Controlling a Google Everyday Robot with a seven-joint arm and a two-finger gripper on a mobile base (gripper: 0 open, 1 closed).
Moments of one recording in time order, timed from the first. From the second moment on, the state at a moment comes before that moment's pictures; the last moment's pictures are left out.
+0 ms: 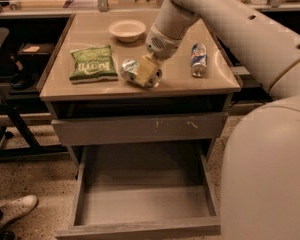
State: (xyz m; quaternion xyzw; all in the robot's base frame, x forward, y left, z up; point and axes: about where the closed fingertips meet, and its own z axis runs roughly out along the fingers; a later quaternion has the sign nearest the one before) arm 0.658 -0.006 0.843 -0.48 0.85 0.16 0.12
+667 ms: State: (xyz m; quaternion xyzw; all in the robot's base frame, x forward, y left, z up) arm 0.641 -0.011 0.854 -0.47 0.86 0.16 0.13
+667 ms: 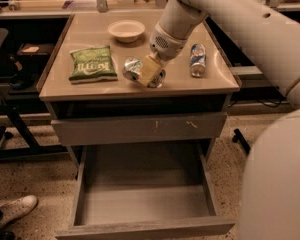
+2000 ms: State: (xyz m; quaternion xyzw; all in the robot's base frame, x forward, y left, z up) arm 0.523 -0.040 0.840 -0.41 0.89 0.19 0.07
